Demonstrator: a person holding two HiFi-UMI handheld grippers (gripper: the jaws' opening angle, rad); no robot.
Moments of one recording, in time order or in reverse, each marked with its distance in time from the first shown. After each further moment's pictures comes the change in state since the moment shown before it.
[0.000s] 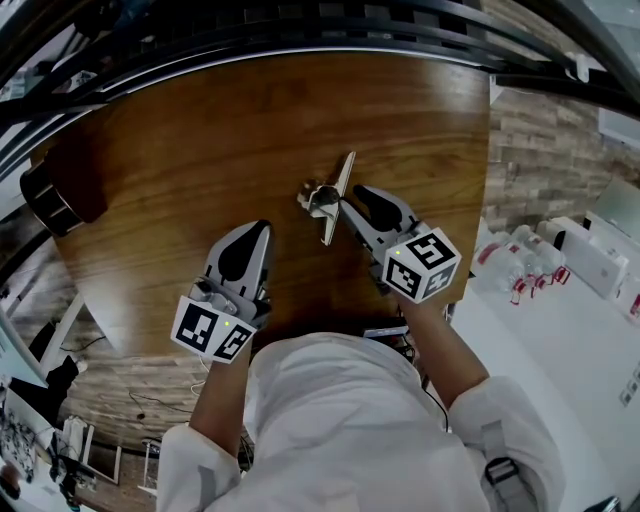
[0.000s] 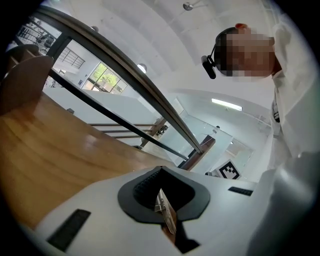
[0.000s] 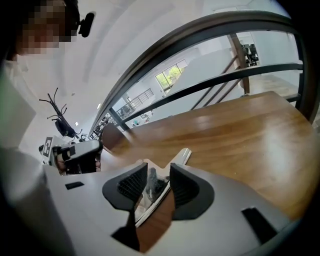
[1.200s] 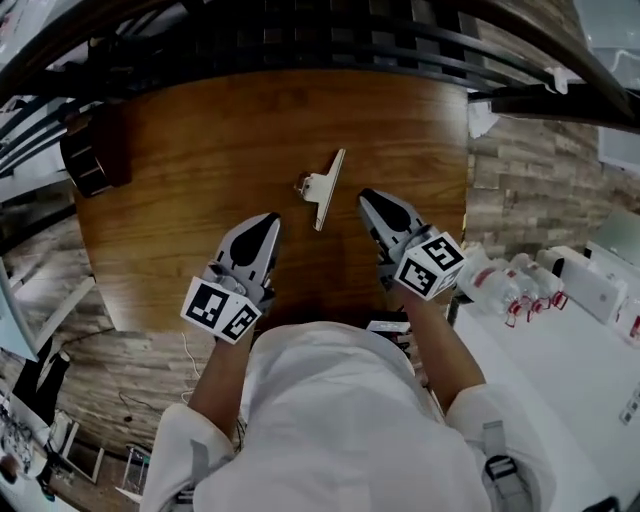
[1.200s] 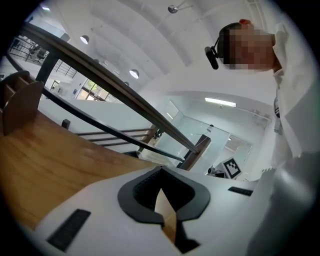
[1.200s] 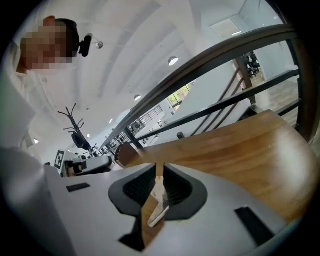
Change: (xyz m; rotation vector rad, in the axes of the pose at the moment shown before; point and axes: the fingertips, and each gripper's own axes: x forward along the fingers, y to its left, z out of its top) left arm -0.014 -0.061 0.017 0.070 -0.028 0.002; right arm -0.075 0.016 0.041 0.002 -0.191 0.122
